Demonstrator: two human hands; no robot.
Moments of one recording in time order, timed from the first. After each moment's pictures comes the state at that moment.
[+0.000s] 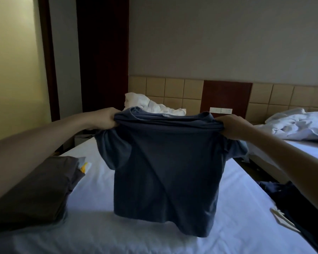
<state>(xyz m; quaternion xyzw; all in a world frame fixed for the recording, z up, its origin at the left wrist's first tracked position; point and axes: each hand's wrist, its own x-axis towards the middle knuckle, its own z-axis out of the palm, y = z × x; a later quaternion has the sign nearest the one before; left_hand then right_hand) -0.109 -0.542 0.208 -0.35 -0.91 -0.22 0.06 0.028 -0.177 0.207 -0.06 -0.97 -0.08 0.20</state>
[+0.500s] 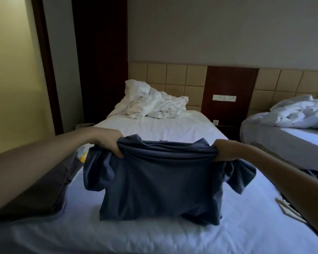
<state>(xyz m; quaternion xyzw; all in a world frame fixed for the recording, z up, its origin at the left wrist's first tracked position) -0.133 -0.524 0.134 -0.34 -0.92 -0.09 -0.15 -0.002 -0.173 0.118 -0.04 -1.00 -0.06 -0.05</state>
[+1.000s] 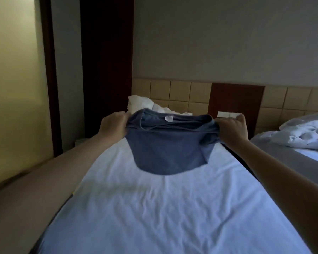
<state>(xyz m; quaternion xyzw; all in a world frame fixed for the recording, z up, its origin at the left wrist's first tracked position) -0.239 -0.483 0.166 -0.27 -0.87 -0.15 0.38 -0.120 -0.144 0.178 -0.10 -0.90 -0.18 0.39</state>
